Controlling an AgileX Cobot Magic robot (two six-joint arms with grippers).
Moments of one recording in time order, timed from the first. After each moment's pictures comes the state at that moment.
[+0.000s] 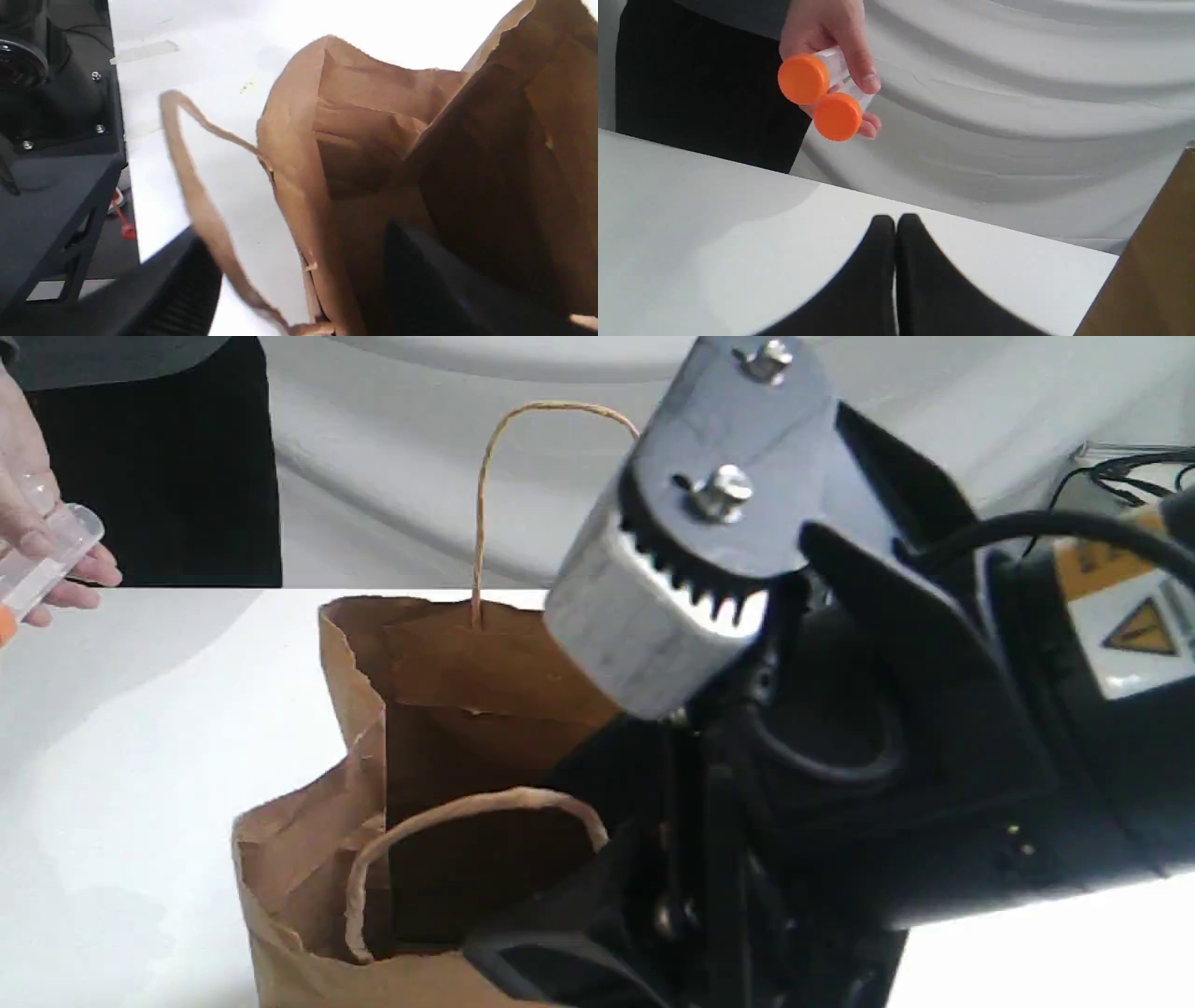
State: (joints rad) left arm 0.00 0.00 0.00 -0.27 0.09 -0.02; right arm 0.92 1.16 -1.11 0.30 0.76 -0.47
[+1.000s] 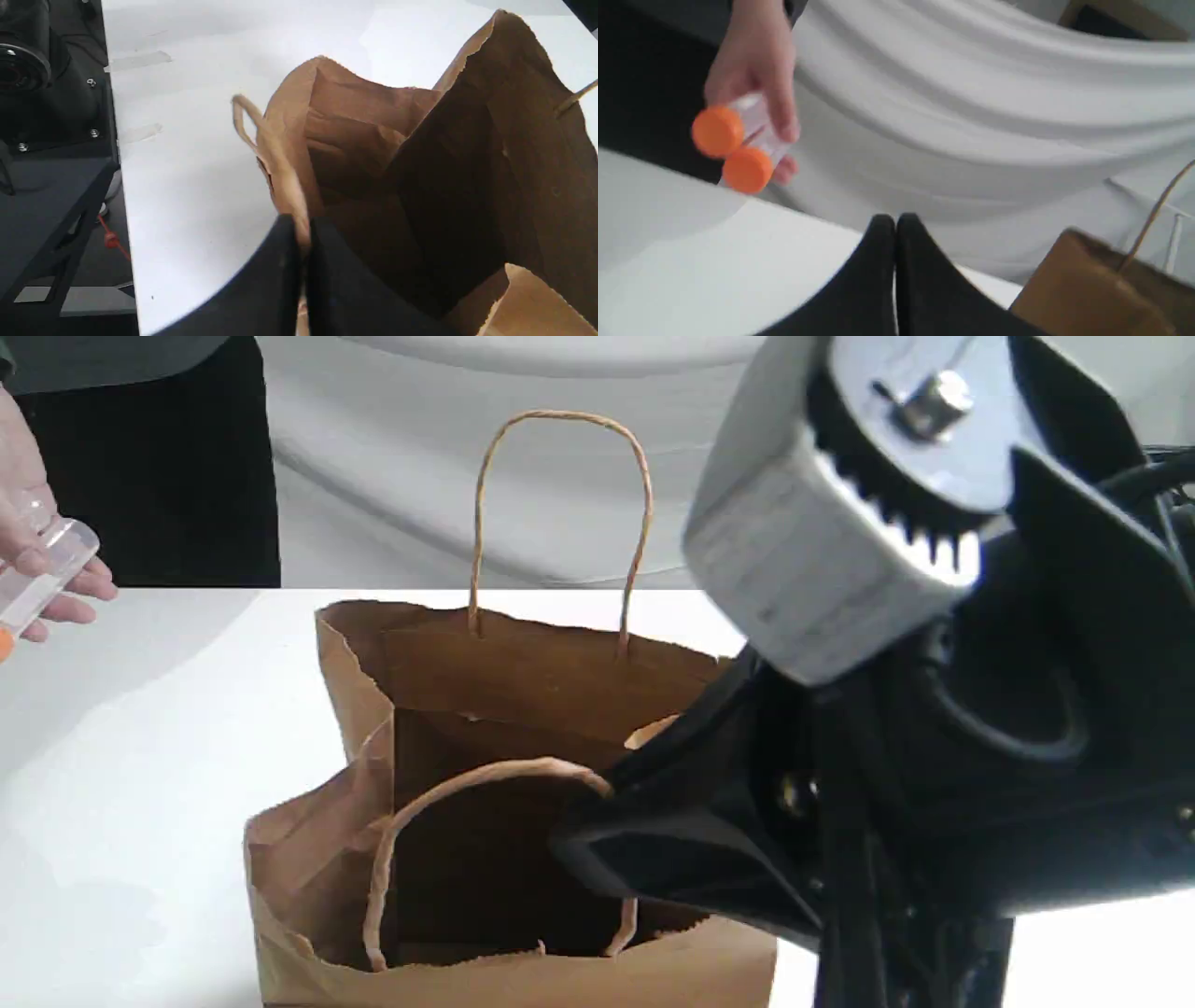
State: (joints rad) left arm 0.00 0.01 -0.18 -0.43 0.24 -0.02; right arm 0.92 1.13 -1.11 0.28 0.79 -0.47
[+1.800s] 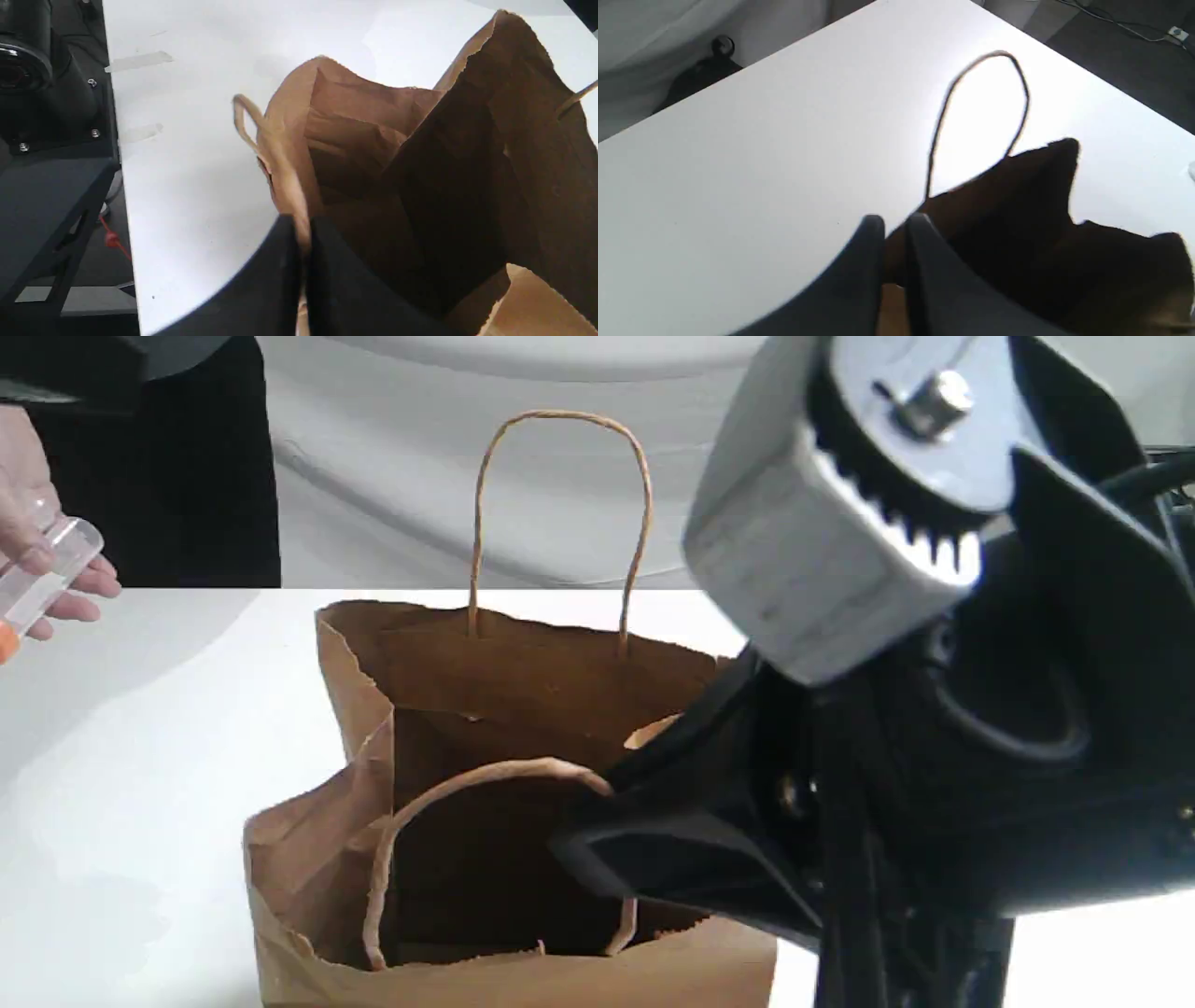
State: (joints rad) left arm -0.01 1.29 -1.43 -0.81 1.20 0.80; right arm 0.92 1.13 -1.11 0.28 0.79 -0.47
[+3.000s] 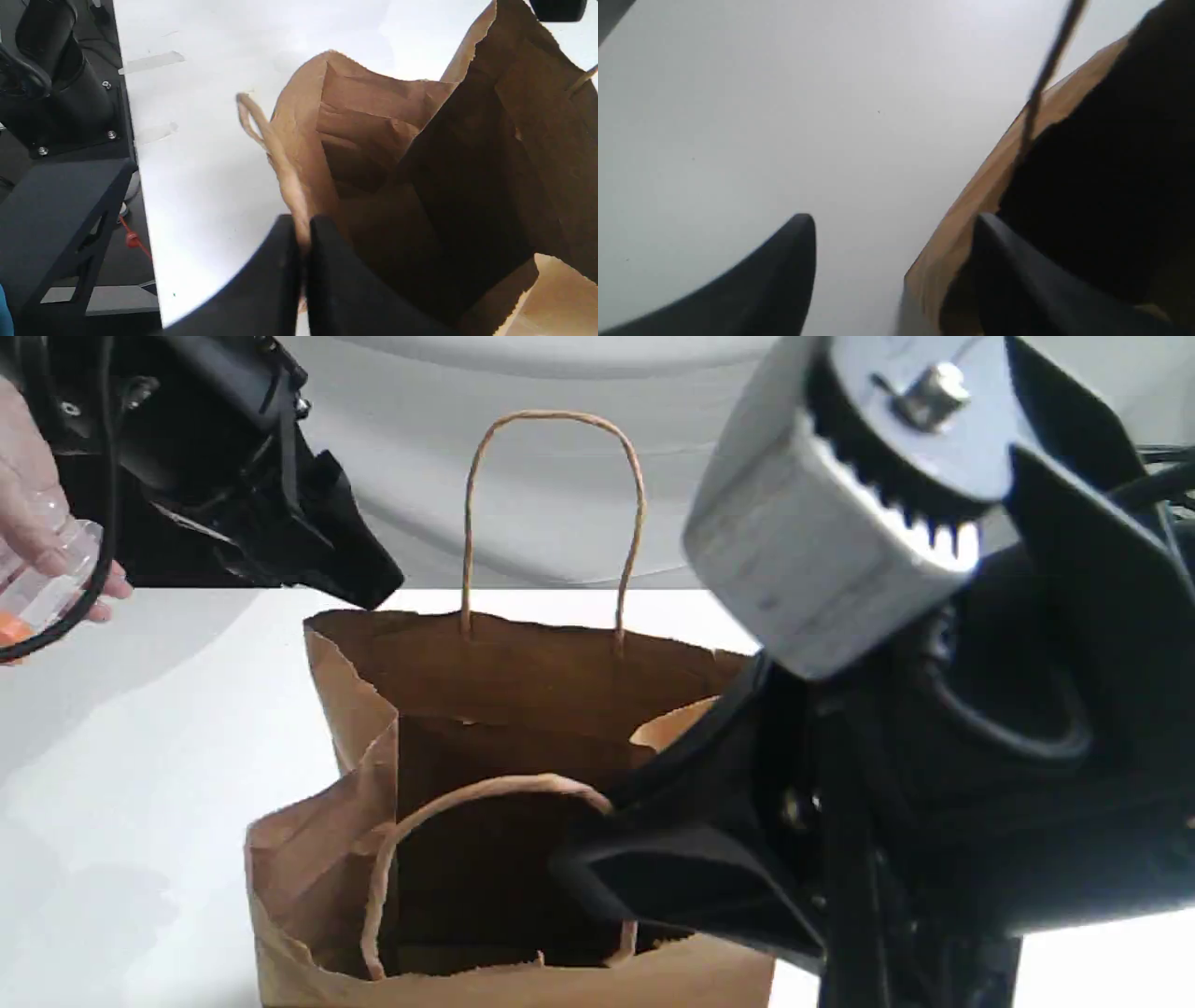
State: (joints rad) left arm -0.30 1.57 -1.57 -0.38 1.20 0.77; right arm 0.92 1.13 -1.11 0.30 0.81 -0.44
